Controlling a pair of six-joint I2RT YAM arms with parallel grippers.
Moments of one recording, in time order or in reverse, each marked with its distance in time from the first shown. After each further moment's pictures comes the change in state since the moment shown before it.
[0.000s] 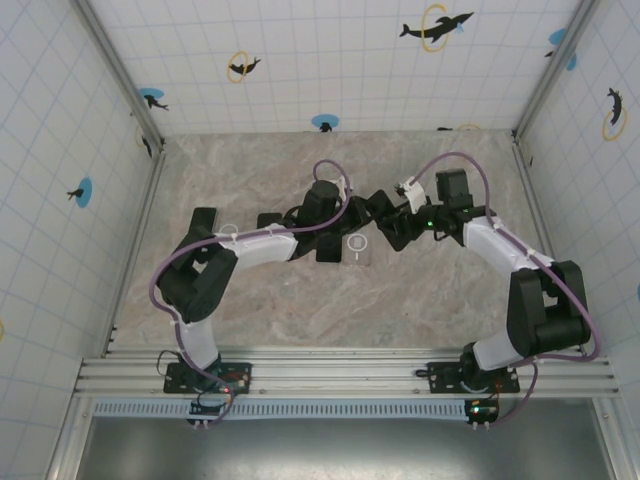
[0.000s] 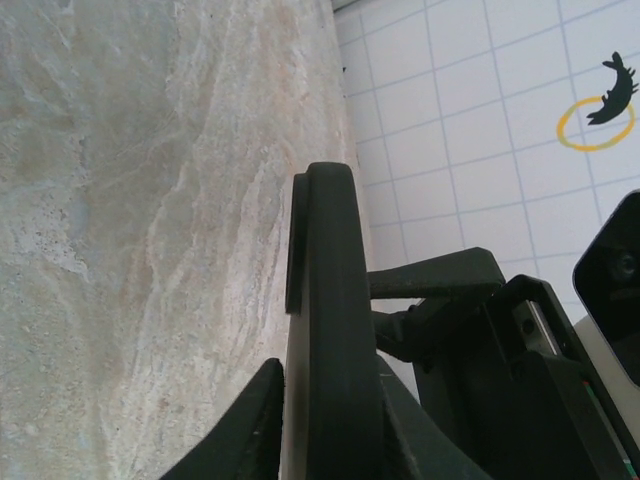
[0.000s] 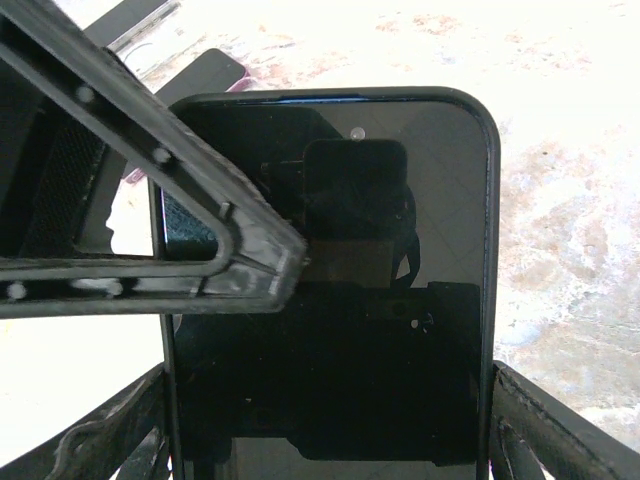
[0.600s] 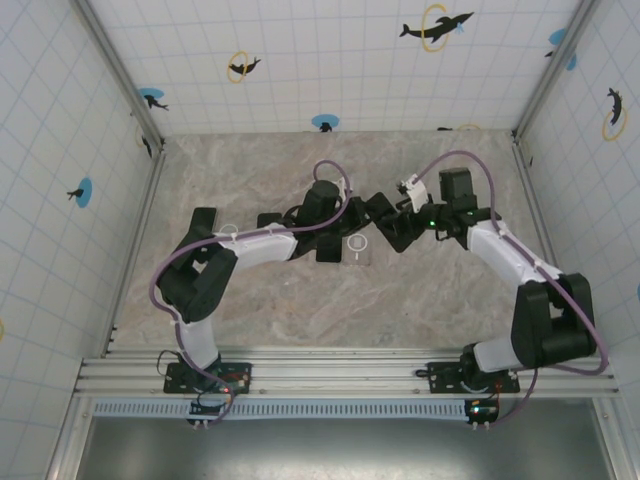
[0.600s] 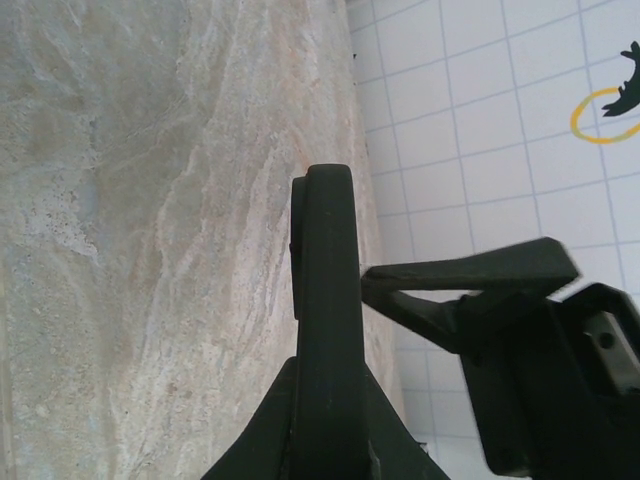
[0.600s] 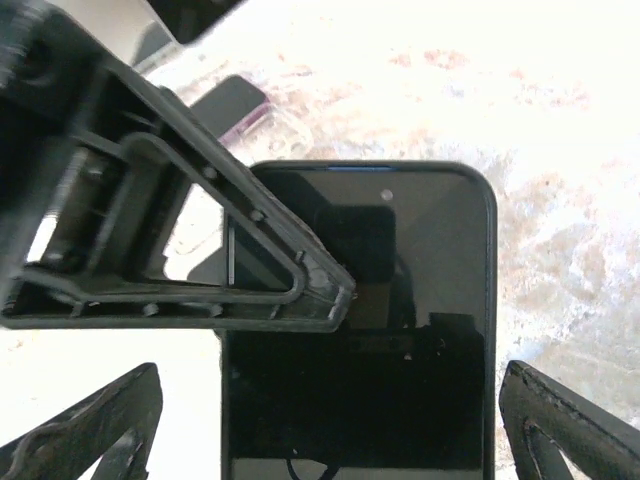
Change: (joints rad) left arm 0.009 -0.008 0.002 -0.035 0.016 -0.001; right arm -0.003 -0.084 -0.016 0.007 -0.018 0.025
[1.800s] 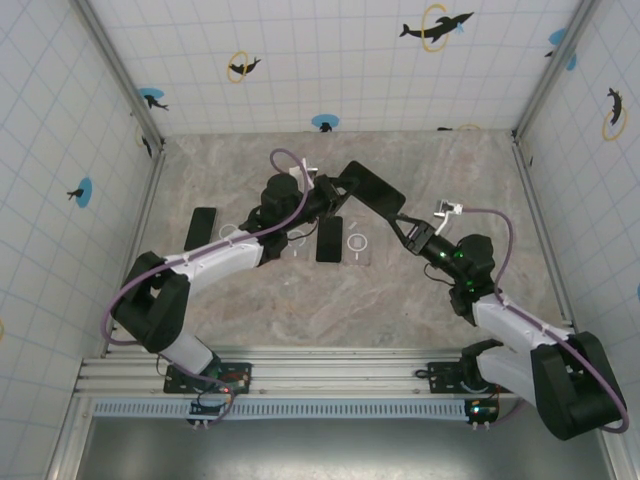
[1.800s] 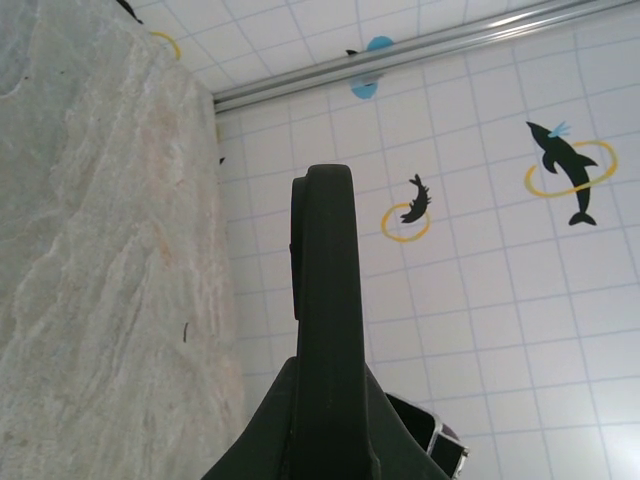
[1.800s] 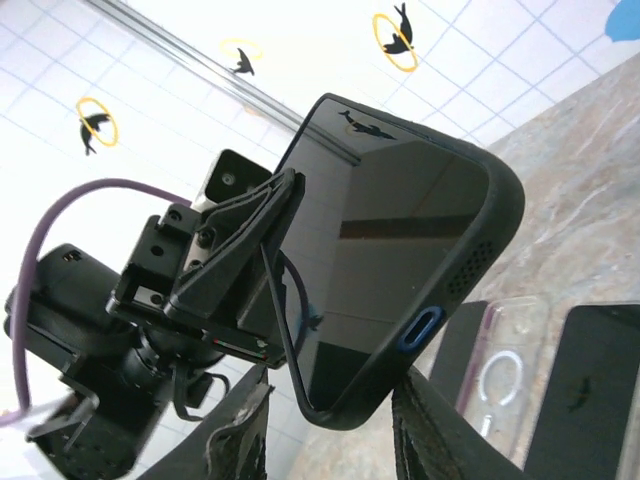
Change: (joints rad) left arm 0.079 -0.277 -0.152 0.180 -0.016 -0.216; right arm 0.112 -0.330 -0.623 1.159 0.138 1.338
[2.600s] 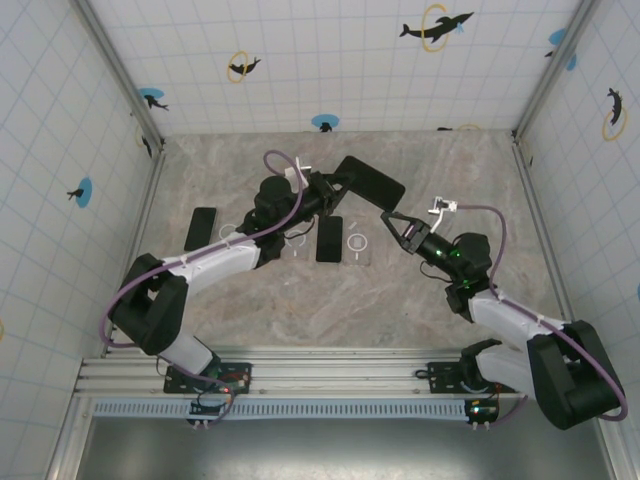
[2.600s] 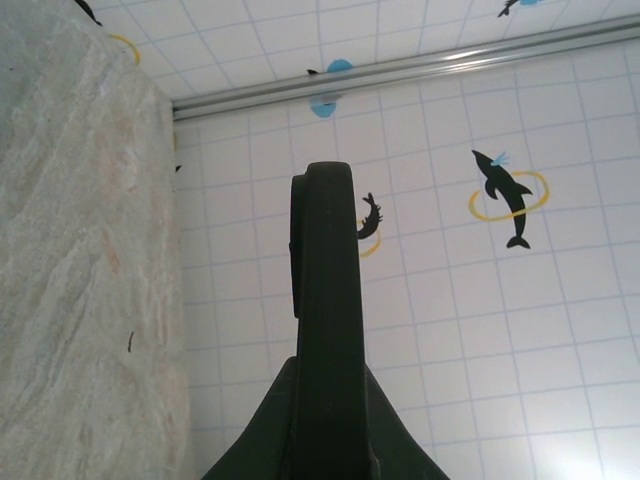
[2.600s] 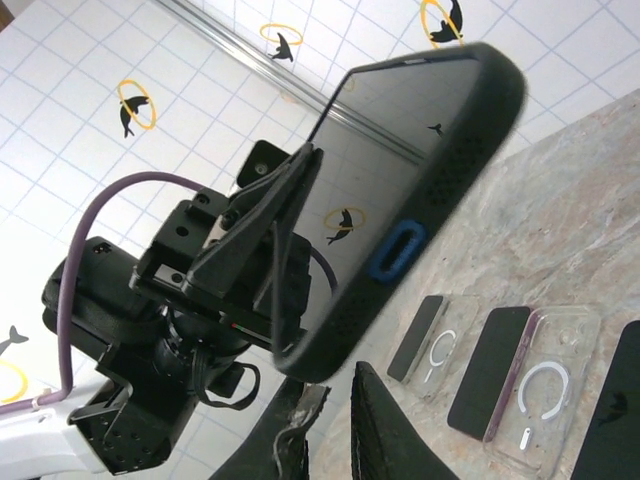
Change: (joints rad) left arm 0.011 -0.021 -0.035 0.103 0.004 -0.115; right arm 0.025 0.056 0.022 0.082 -0.026 -0.006
